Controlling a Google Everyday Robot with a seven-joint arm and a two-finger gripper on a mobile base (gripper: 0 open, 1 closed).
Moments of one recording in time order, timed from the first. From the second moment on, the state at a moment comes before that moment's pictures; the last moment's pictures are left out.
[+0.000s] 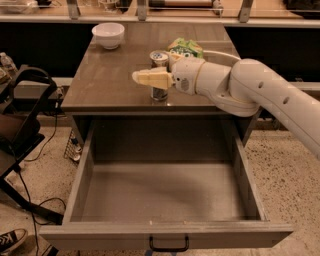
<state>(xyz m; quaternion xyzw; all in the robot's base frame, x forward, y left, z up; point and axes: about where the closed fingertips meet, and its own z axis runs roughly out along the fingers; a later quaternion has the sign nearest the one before) 0.665 0.010 0.923 -0.36 0.63 0.33 0.61</state>
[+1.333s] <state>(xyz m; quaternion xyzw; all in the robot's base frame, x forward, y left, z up) 0.676 0.011 0.952 -0.37 0.61 0.33 0.62</state>
